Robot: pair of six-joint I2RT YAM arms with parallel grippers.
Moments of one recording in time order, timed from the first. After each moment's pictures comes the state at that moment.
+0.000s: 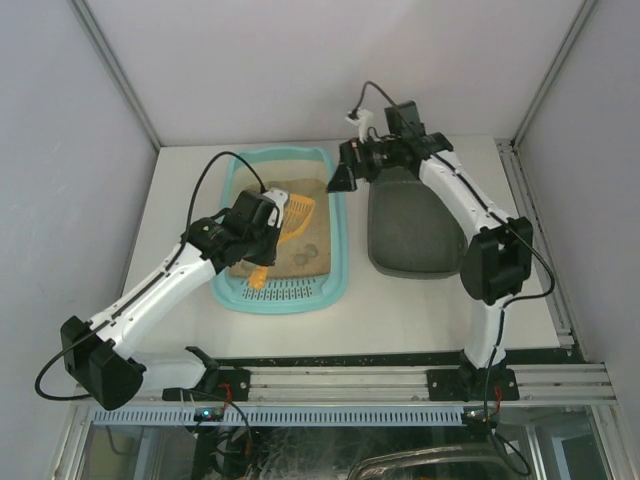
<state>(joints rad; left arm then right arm) -0.61 1.24 1.18 -0.86 -0.14 -0.22 0.35 1.92 1.85 -0.67 -0.84 0.01</state>
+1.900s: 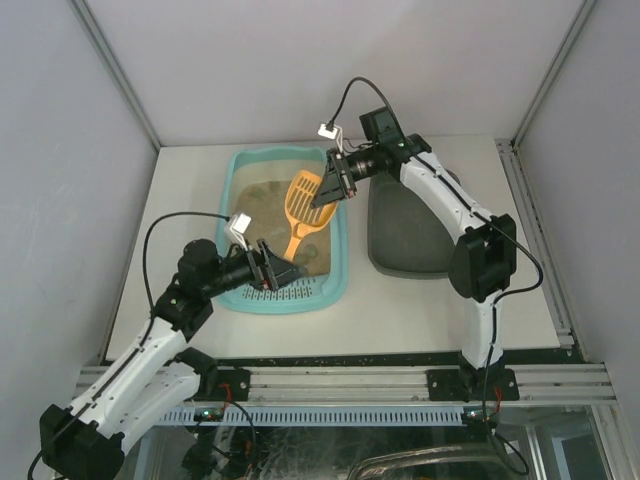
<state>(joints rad) -0.44 0.74 0.58 -0.12 0.56 -0.70 0.45 2.01 1.97 -0.76 -1.26 -0.07</state>
